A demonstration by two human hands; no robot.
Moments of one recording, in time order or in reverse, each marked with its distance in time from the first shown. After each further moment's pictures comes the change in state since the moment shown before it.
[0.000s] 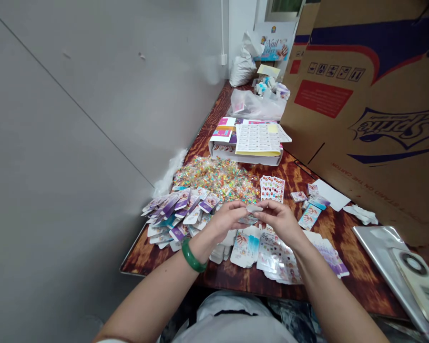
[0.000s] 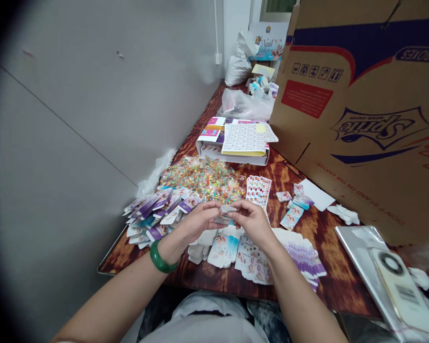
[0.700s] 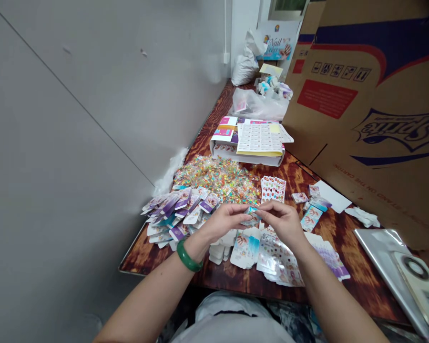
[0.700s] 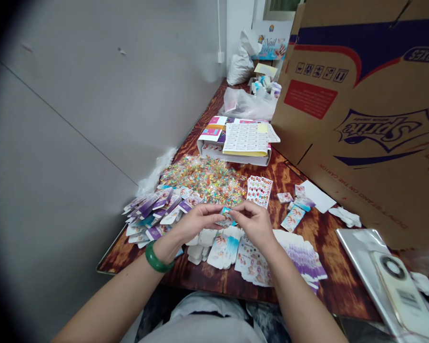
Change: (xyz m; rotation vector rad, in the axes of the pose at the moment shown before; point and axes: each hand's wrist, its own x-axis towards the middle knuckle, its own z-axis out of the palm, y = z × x) left_hand 0.000 -0.003 -0.013 0.167 -0.163 0.093; right_hand -0.002 -0.006 0.004 -0.155 0.091 -0.201
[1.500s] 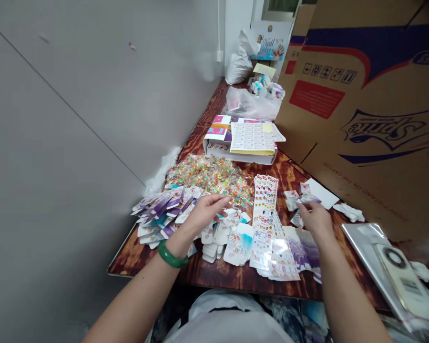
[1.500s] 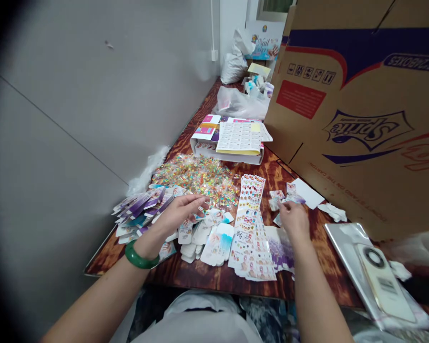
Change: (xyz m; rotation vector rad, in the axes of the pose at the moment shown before) left_hand -0.007 0.016 -0.017 0.247 0.291 0.012; right_hand 0.000 0.069 -0.112 -0.988 0.326 0.501
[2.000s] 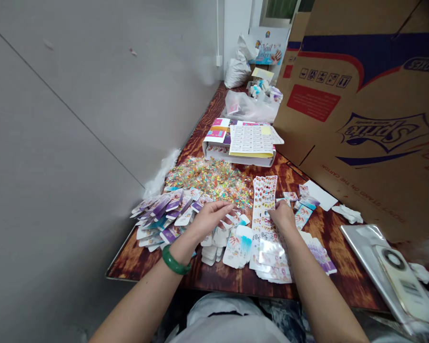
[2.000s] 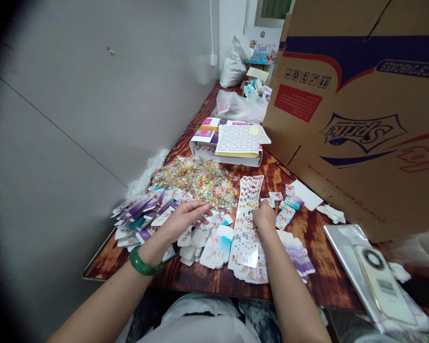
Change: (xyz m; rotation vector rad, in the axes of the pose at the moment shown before) left_hand -0.002 -0.005 0.013 -0.076 -0.047 -0.052; right_hand 0.000 -0.047 0.059 0.075 -0.185 0.057
